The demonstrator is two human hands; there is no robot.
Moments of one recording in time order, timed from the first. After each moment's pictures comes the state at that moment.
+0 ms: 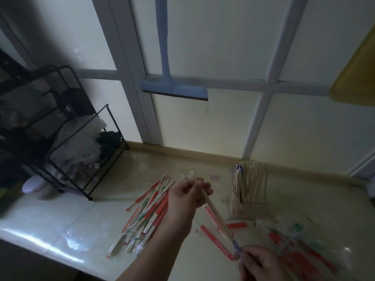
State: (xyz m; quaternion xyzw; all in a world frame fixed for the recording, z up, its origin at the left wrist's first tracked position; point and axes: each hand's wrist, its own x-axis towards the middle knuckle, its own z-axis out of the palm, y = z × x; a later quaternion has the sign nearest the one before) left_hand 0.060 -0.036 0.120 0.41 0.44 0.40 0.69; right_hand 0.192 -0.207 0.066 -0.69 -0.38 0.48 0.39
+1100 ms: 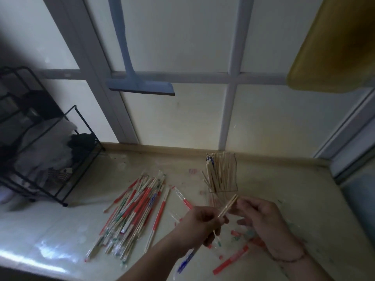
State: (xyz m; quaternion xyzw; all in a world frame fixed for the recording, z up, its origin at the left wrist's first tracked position) left_hand 0.095 -0.098 0.092 0.62 0.33 0.05 0.70; right_hand 0.249 -0.197 0.112 -0.67 -0.25 0.42 0.56
